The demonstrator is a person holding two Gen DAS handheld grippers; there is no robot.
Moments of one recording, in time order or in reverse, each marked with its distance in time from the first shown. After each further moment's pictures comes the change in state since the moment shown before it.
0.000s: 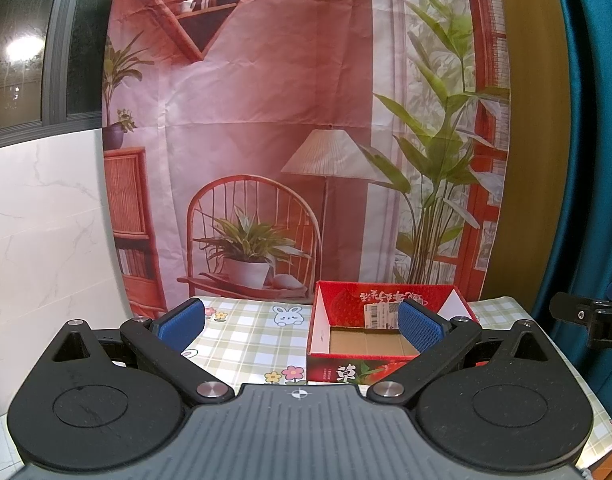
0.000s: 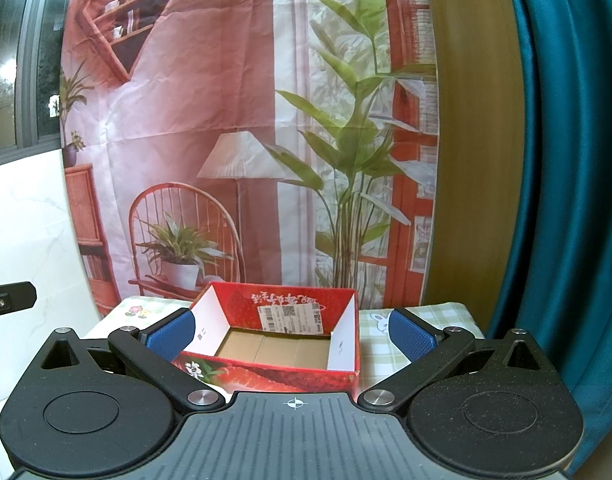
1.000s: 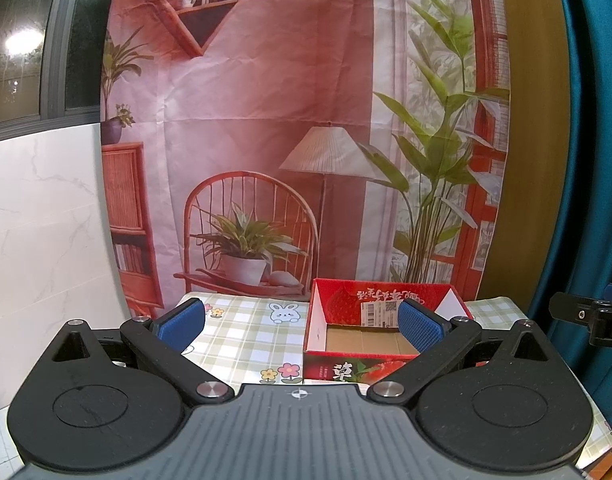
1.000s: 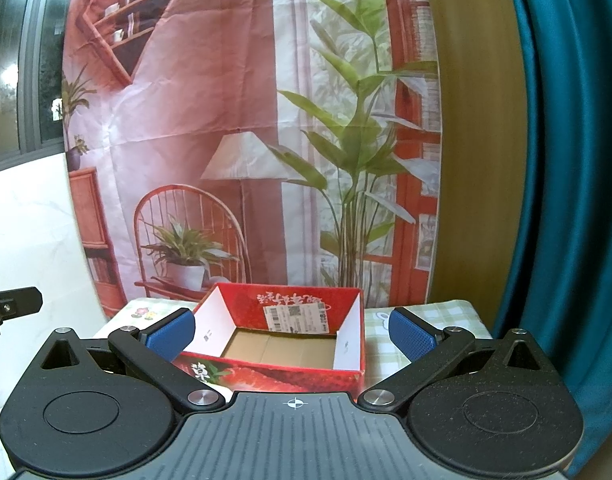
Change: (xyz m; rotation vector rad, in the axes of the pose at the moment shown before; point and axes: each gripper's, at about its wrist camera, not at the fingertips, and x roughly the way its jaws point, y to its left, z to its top) left arm 0.002 0.001 0.001 -0.013 0.006 -0.011; right arm 0.001 0.002 0.004 0.006 -0.001 0.007
